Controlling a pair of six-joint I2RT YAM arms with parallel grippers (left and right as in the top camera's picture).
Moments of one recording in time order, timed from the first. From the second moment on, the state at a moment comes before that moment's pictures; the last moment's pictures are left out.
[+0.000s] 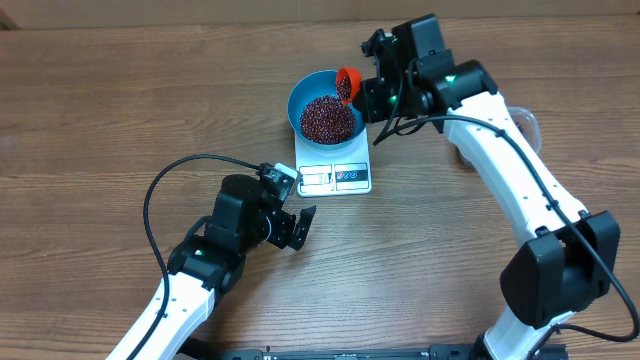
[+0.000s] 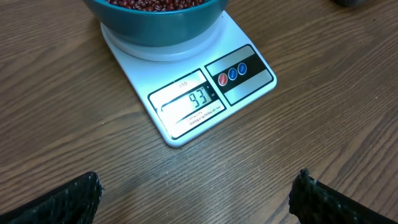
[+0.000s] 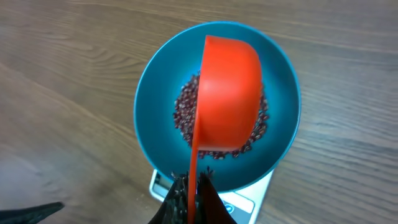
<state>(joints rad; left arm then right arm) -0.42 1.11 0.58 -0.21 0.16 0.00 0.36 1.86 1.70 -0.81 -0.32 0.15</state>
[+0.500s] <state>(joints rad) -0.42 1.11 0.58 -0.21 0.16 0.00 0.42 1.86 1.70 -0.79 -0.18 0.11</state>
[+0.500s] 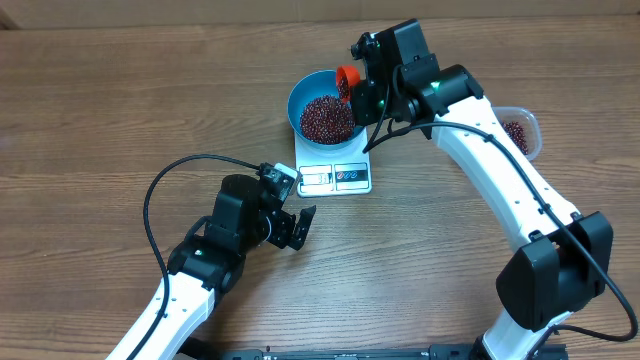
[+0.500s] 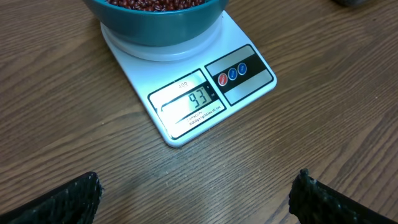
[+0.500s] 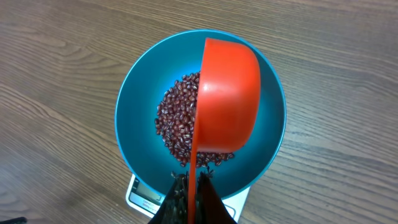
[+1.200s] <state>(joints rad) -0.42 1.11 0.58 -0.21 0.16 0.00 0.52 1.86 1.70 -0.77 0.06 -0.17</state>
